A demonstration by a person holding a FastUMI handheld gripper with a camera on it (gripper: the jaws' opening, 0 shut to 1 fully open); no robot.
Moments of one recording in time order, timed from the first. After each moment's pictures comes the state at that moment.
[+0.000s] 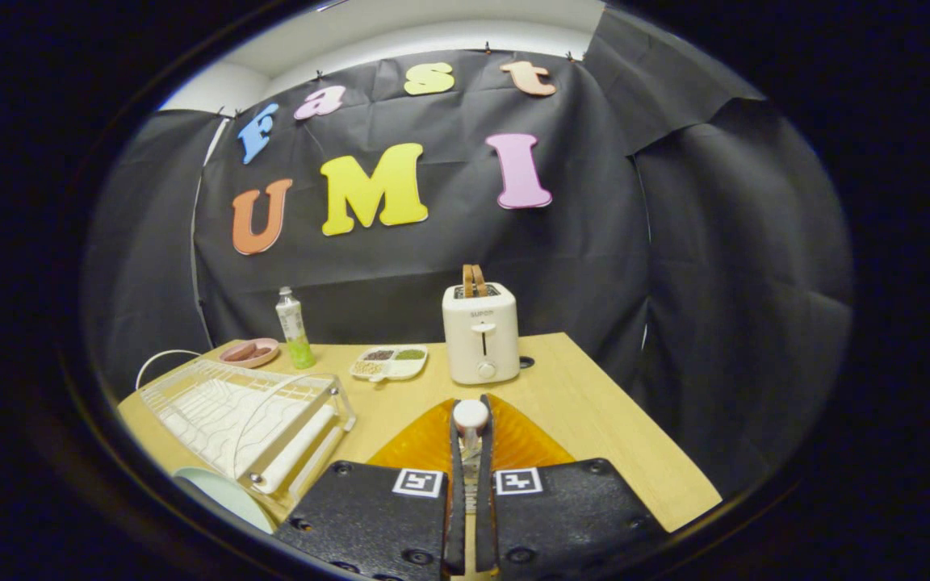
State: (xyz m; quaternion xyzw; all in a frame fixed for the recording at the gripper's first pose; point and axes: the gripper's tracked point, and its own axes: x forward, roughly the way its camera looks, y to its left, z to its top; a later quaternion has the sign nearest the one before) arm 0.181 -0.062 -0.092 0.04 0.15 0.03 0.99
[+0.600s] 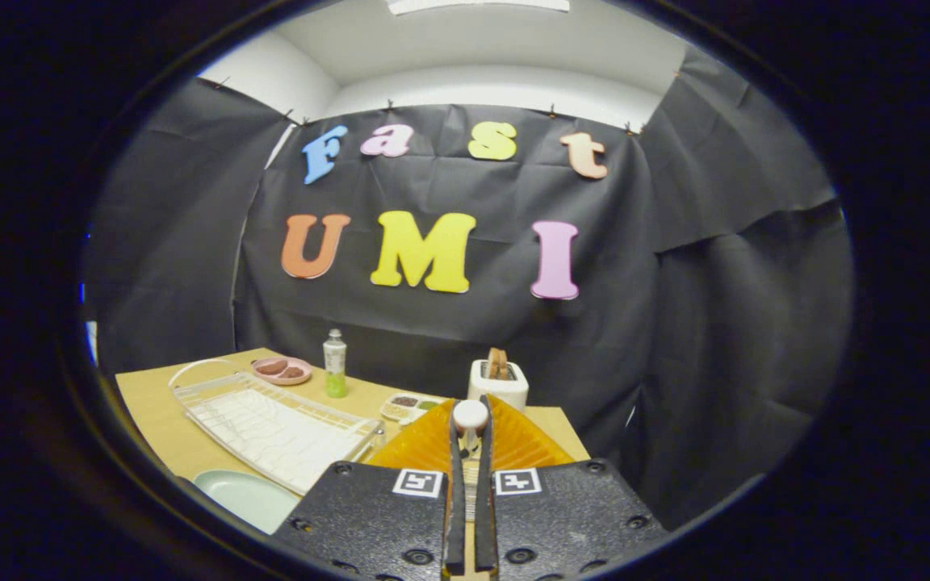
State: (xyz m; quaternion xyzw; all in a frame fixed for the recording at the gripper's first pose) arm 0.082 -0.017 0.035 -0.06 0.05 0.09 0.99
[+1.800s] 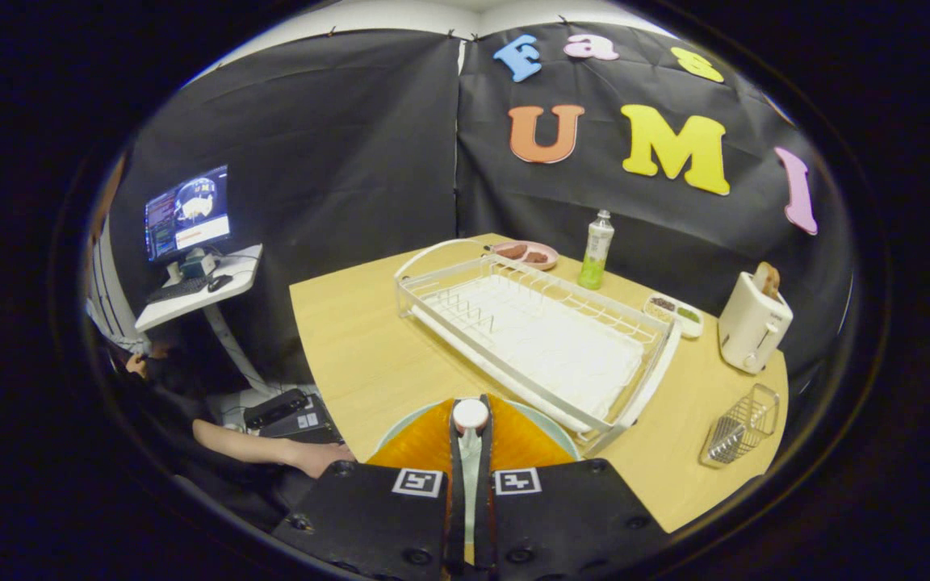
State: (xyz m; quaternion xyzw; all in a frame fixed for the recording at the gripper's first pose) arm -0.025 0.192 -0.101 -0.14 0.28 0.42 0.85
